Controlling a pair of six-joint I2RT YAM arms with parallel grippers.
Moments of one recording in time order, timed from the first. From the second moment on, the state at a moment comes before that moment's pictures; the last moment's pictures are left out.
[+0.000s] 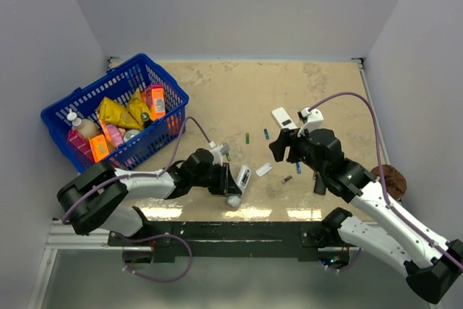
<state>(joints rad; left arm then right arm) -0.87 1.41 0.44 0.33 0.37 -0.90 0.66 0.77 0.71 -0.37 0.16 0.42</state>
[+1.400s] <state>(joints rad) -0.92 1.31 0.58 -0.13 0.05 -0.85 0.66 1.10 0.76 -0.54 0.13 0.40</state>
